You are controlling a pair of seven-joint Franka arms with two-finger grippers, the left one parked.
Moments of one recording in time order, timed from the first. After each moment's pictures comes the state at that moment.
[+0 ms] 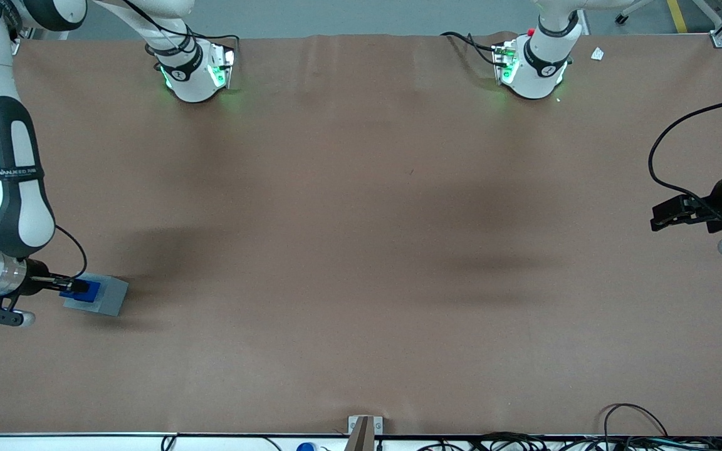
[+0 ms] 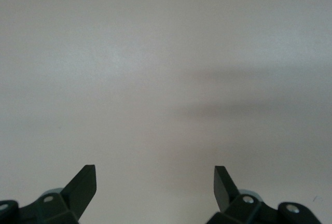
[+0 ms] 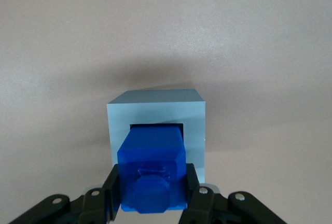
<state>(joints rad) -0.21 0.63 -0.03 -1.51 0.05 2.07 -0.07</state>
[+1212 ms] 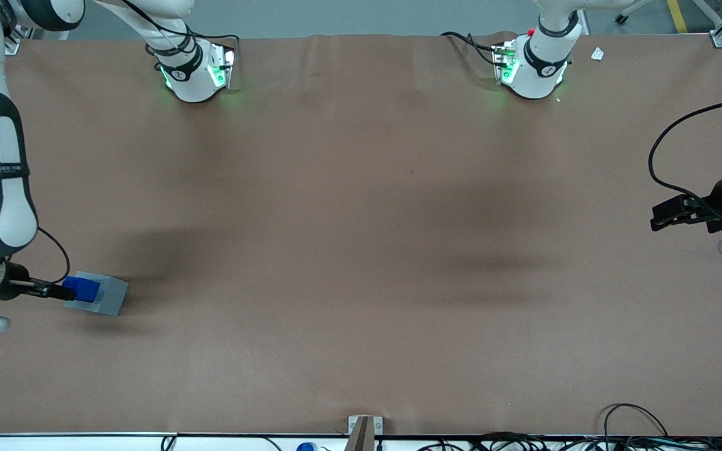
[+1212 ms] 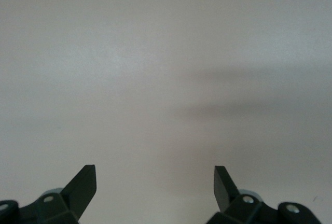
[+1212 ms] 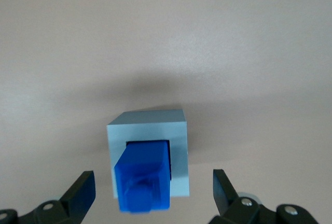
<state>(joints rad) -0.22 0.60 -0.04 -1.45 0.05 2.05 -0.07</state>
